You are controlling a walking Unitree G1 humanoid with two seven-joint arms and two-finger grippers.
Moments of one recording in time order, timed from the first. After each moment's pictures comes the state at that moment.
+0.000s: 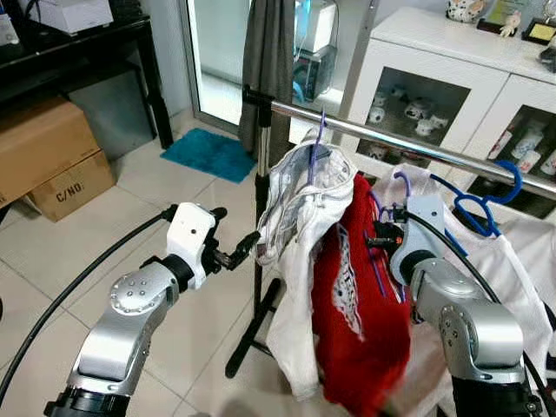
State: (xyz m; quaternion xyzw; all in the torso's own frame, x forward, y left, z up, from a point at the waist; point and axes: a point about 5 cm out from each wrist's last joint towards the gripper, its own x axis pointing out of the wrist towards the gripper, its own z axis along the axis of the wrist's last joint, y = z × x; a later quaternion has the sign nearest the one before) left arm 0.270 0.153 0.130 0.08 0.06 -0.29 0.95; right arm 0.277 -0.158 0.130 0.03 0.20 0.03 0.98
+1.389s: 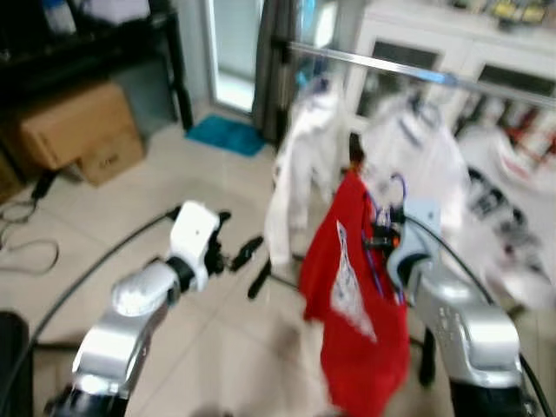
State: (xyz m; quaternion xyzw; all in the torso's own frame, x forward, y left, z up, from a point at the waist) left arm 0.271 0.148 0.133 0.09 0.06 -0.30 0.95; right arm 0.276 -0.156 0.126 0.02 0.20 0.05 0.98
